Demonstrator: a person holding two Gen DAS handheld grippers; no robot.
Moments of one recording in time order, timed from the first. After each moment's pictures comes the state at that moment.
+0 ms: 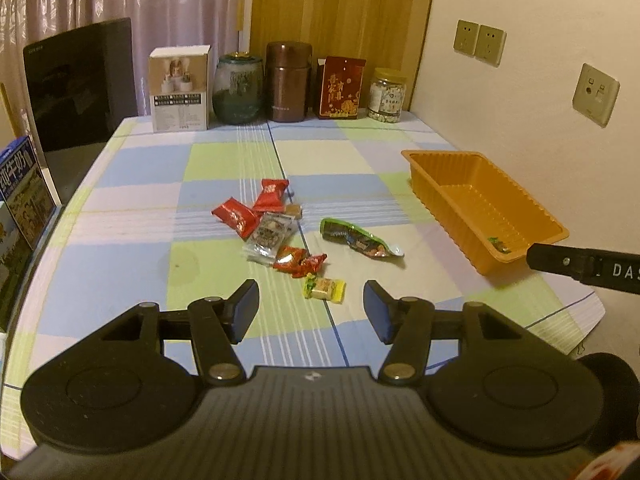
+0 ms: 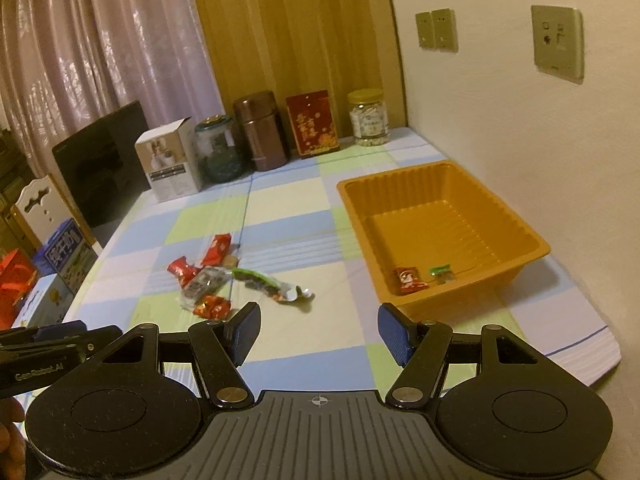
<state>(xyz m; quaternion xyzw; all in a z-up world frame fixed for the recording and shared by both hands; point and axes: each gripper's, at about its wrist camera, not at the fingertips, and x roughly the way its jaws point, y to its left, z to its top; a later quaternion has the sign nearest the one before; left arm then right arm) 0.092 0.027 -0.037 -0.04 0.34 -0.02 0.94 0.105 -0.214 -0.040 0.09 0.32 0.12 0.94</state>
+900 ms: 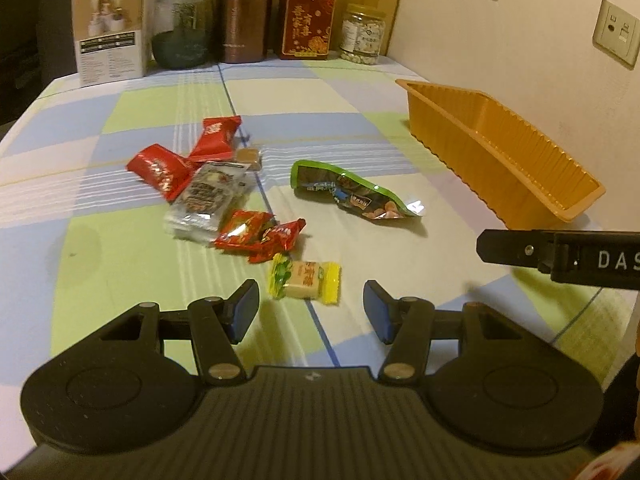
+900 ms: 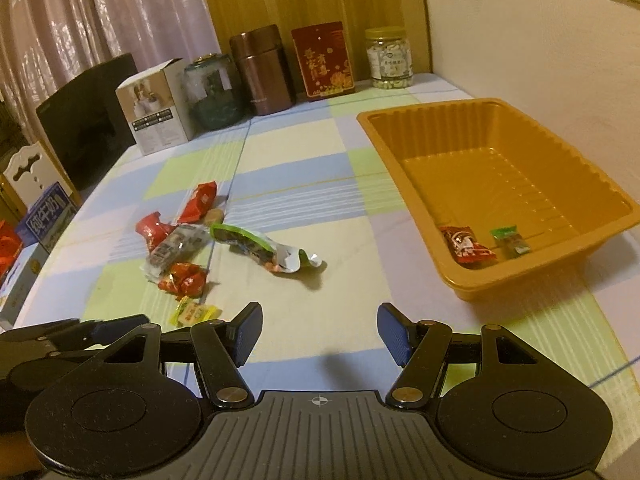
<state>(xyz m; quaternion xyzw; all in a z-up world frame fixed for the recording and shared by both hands) 0.192 0.020 -0.148 -0.03 0.38 -0.09 0.92 0.190 -0.182 -0.127 0.08 0.37 0.14 0.92</state>
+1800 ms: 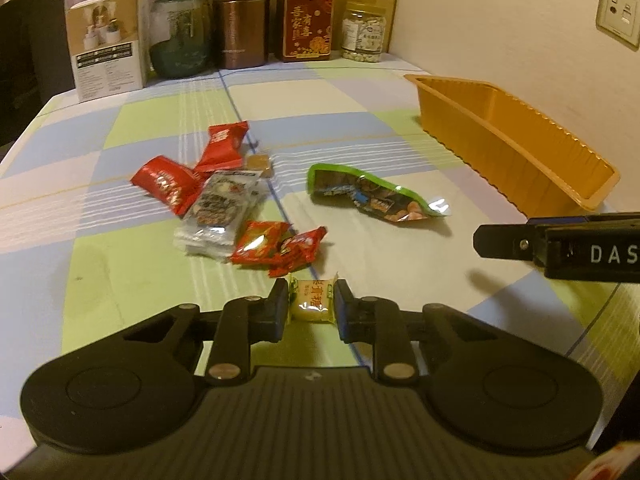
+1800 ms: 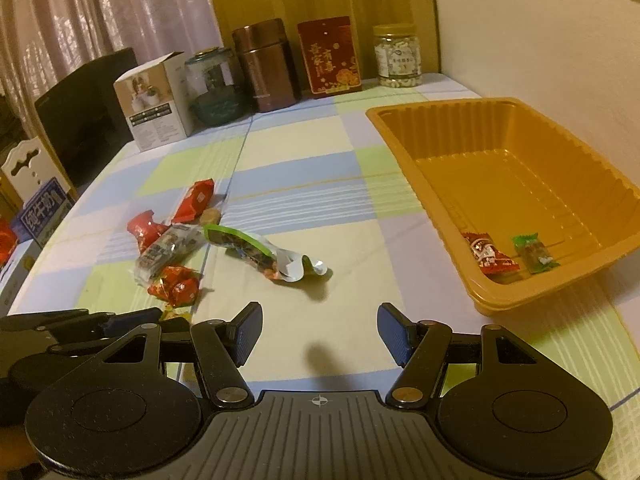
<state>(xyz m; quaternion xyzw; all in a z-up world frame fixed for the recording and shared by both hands) 0.200 0.028 -0.154 0.00 0.37 -0.08 0.92 0.205 -0.170 -0.138 0.06 0.36 0.15 0.92</state>
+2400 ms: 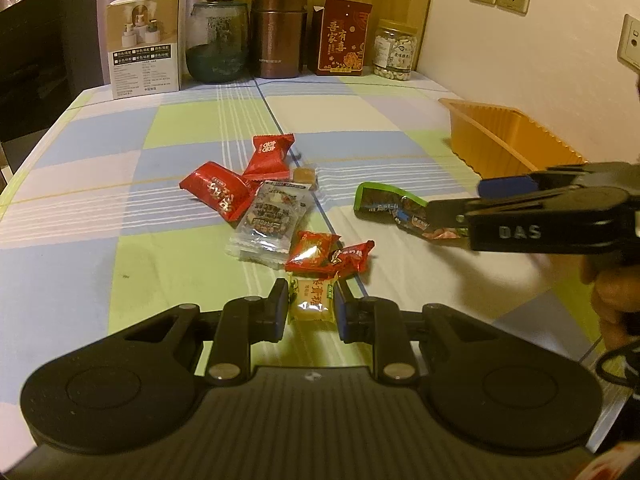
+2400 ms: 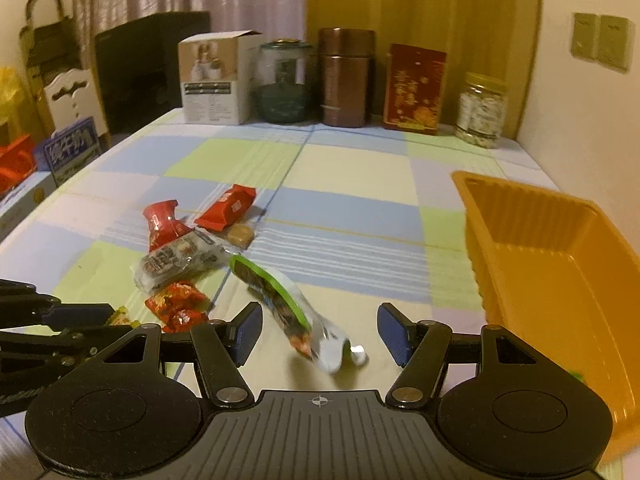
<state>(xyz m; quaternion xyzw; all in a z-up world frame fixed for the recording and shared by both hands) 0.196 0.056 -0.144 -0.03 0.36 -0.05 0.93 0.260 -0.119 -0.147 -0.07 0.32 0.23 0.92</state>
